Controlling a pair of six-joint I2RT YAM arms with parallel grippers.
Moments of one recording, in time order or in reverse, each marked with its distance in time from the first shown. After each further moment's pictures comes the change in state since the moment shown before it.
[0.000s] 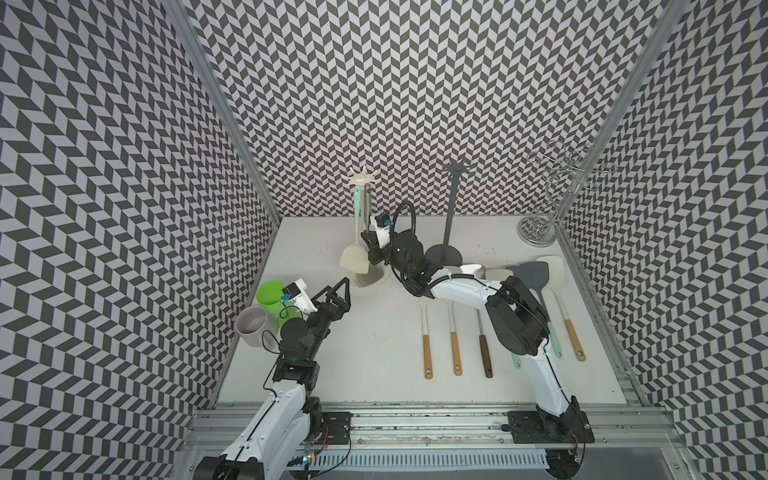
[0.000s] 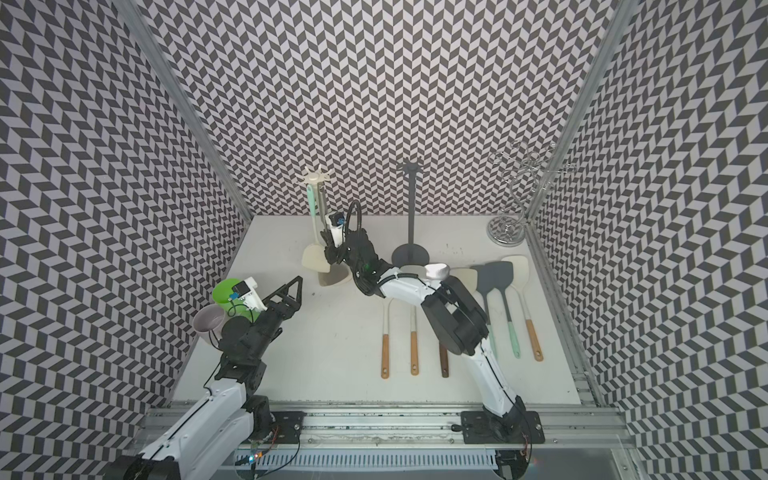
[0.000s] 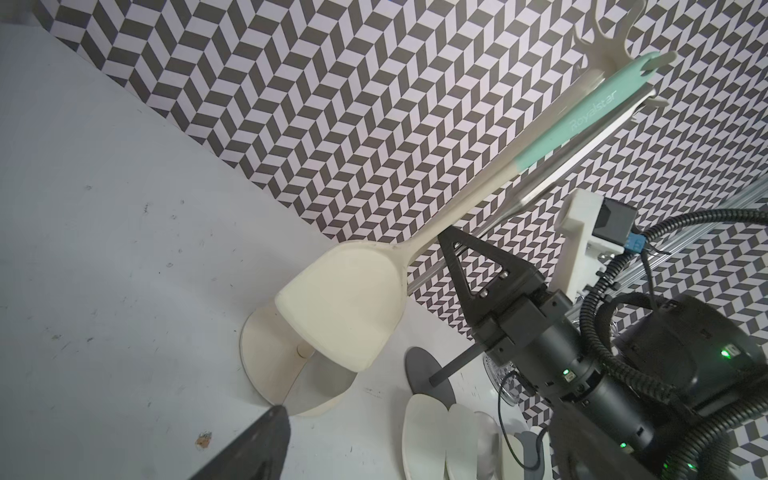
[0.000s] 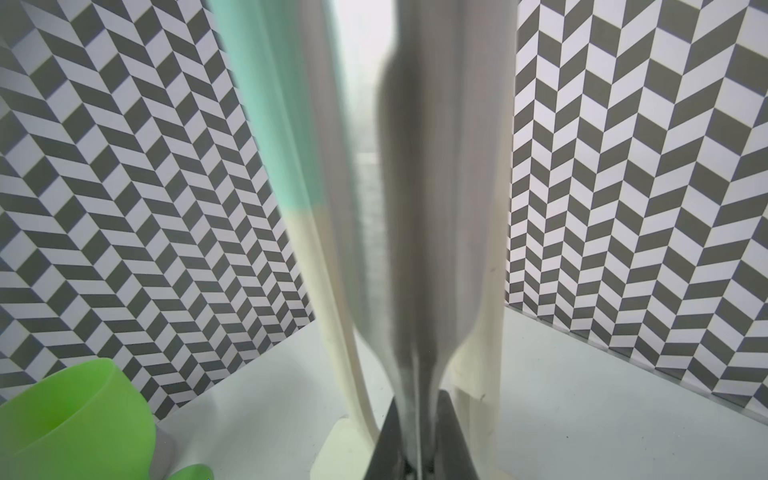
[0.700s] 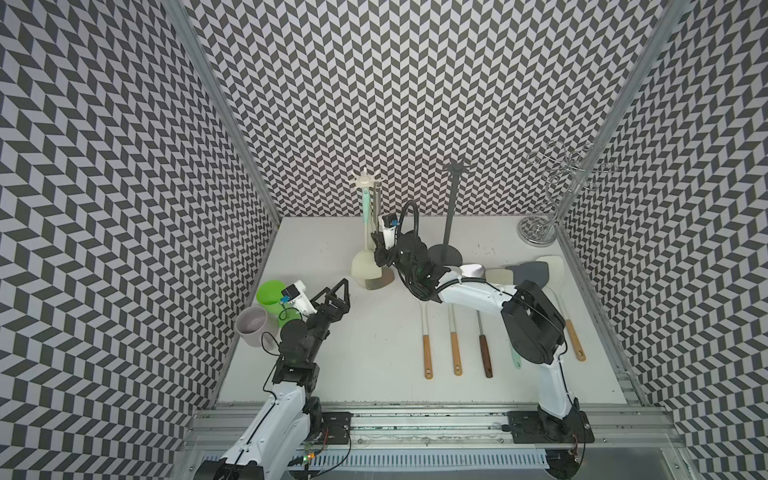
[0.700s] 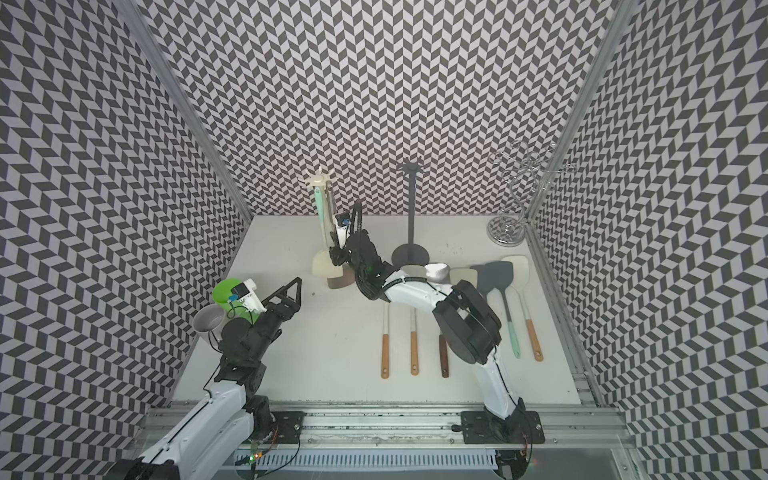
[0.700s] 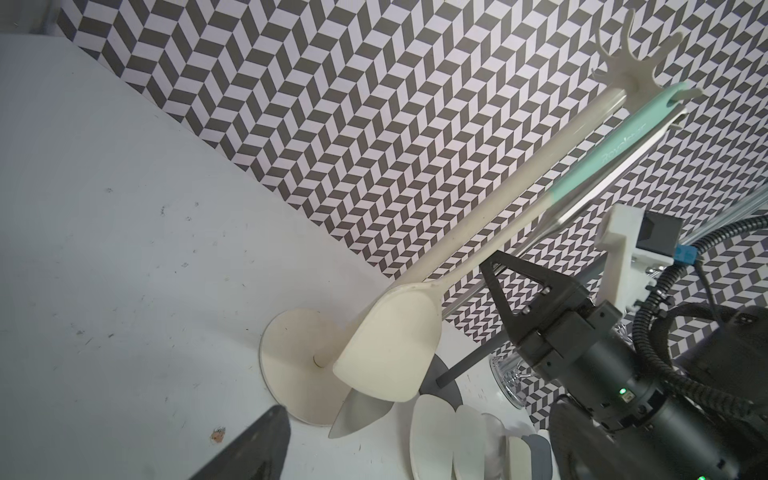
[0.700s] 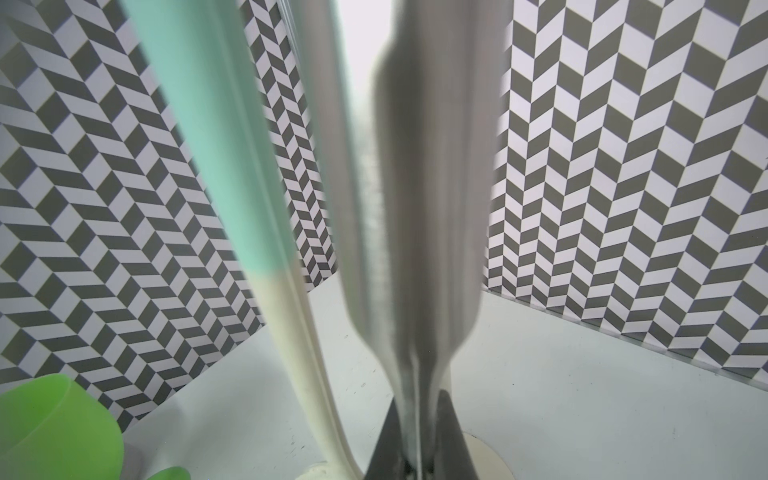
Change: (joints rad) left arm 0.002 -0.019 -0.015 -0.013 -0.030 0.010; right arm 0.011 -0.127 -0.098 -0.092 0.160 0.020
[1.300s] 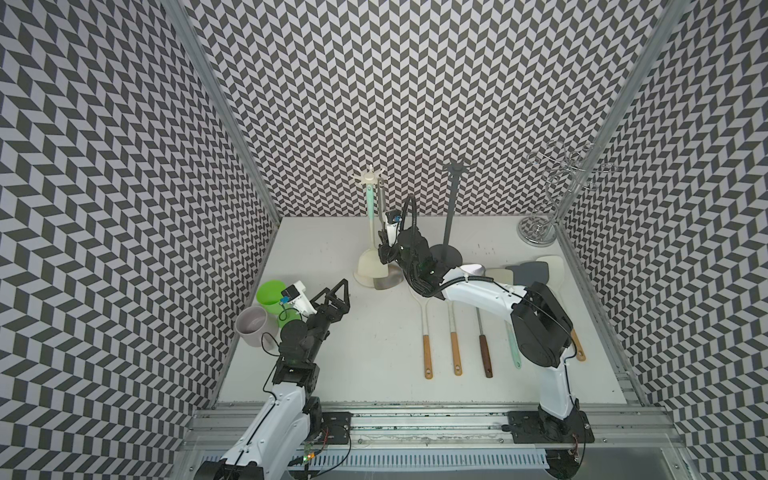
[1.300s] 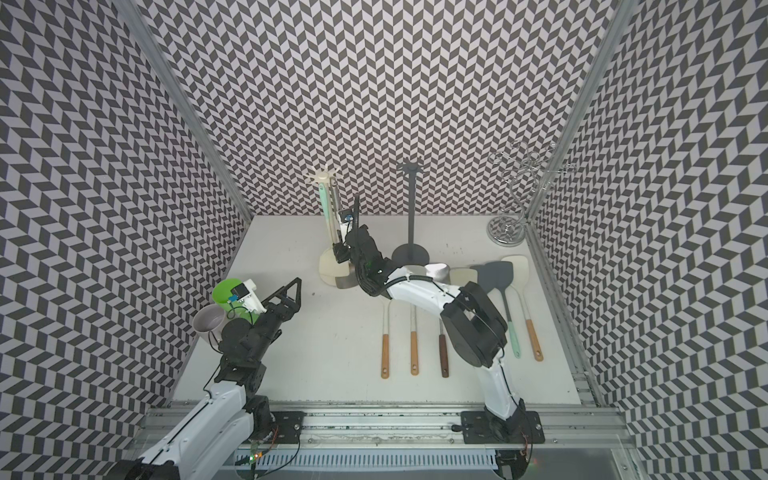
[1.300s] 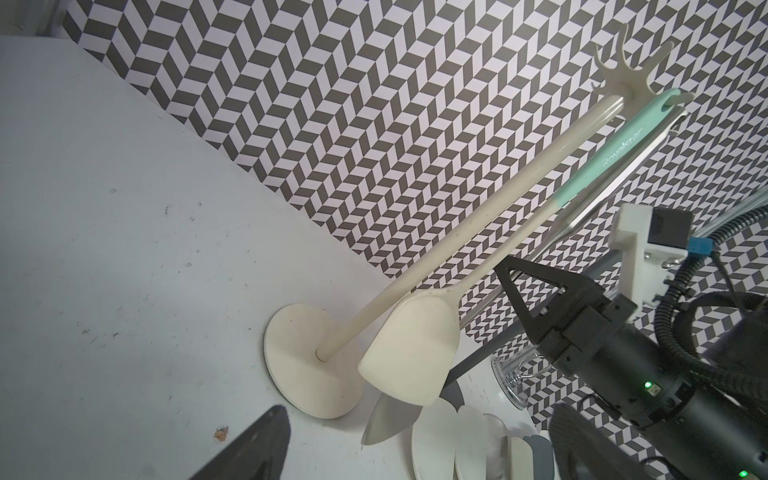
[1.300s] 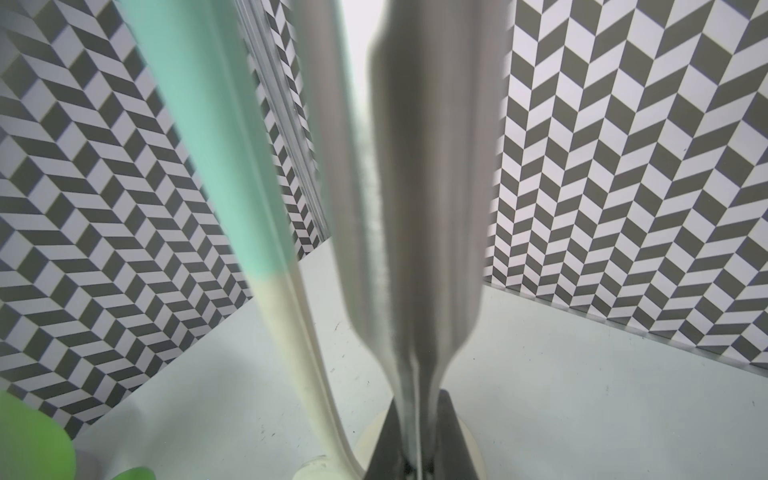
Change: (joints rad) left arm 0.000 -0.004 -0.002 -0.001 -0.003 0.001; right arm 0.000 -0.056 0.019 -0.165 0.065 -0.008
